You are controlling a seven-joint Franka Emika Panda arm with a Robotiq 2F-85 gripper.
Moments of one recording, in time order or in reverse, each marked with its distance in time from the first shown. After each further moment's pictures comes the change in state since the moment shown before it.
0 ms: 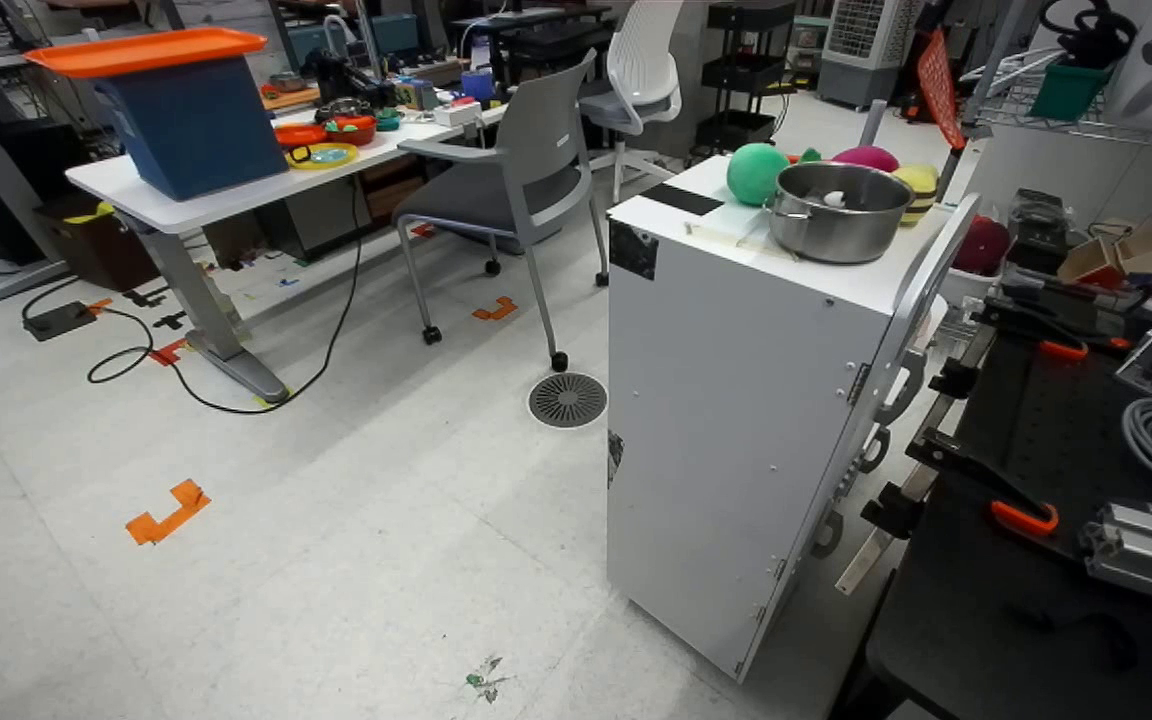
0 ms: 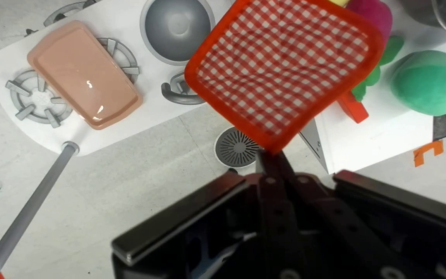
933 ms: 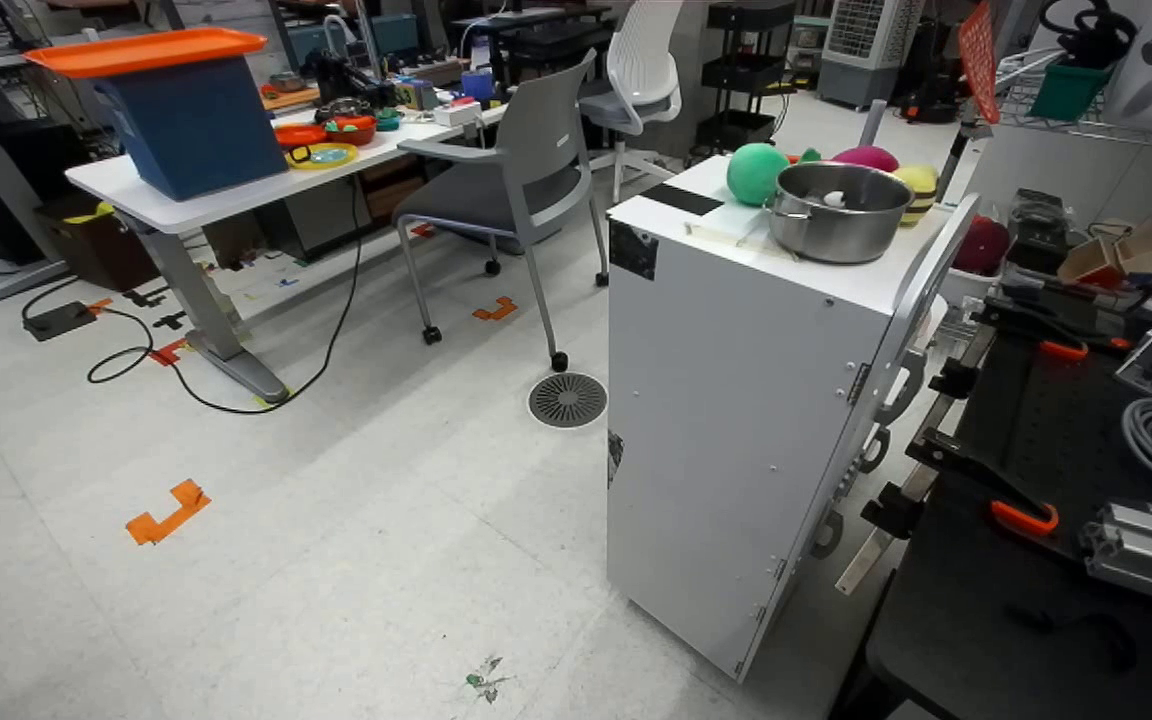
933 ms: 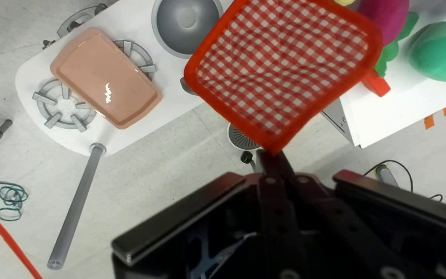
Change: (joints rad) arm -0.029 -0.085 -0.065 -0.048 0.031 0.003 0.001
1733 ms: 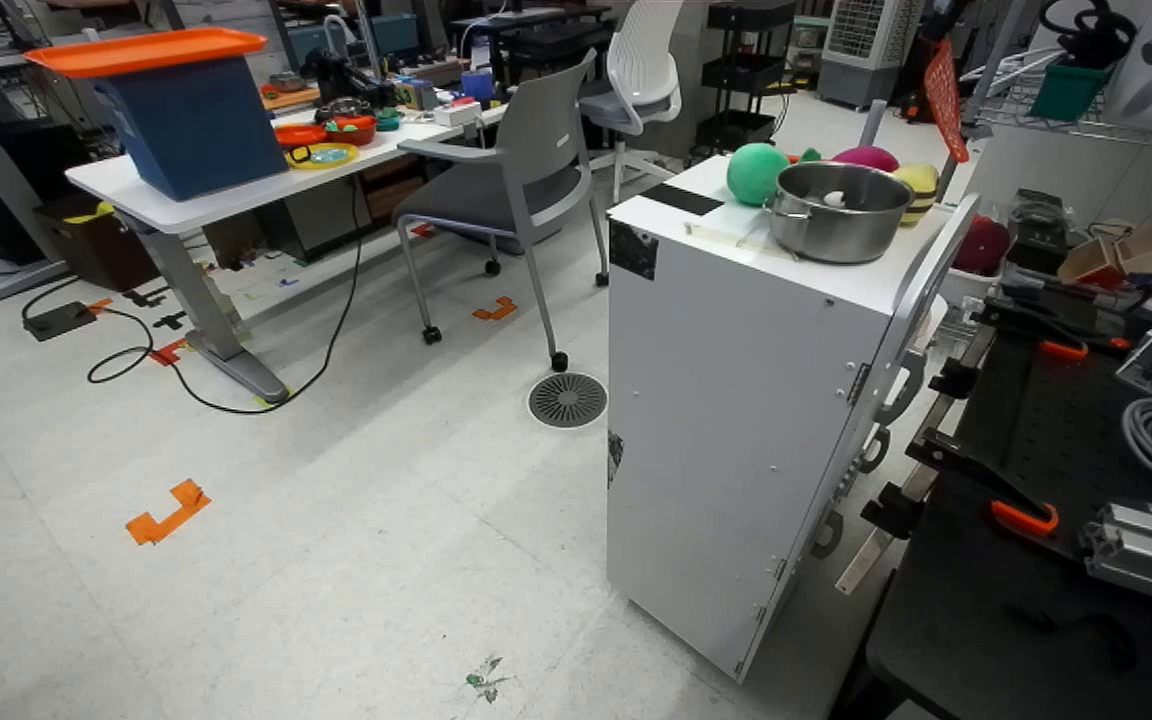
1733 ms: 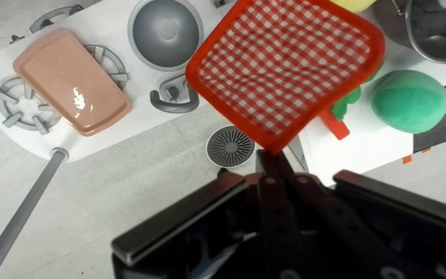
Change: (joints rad) arm 0.057 0.018 0.056 -0.053 -0.008 0.052 -0.003
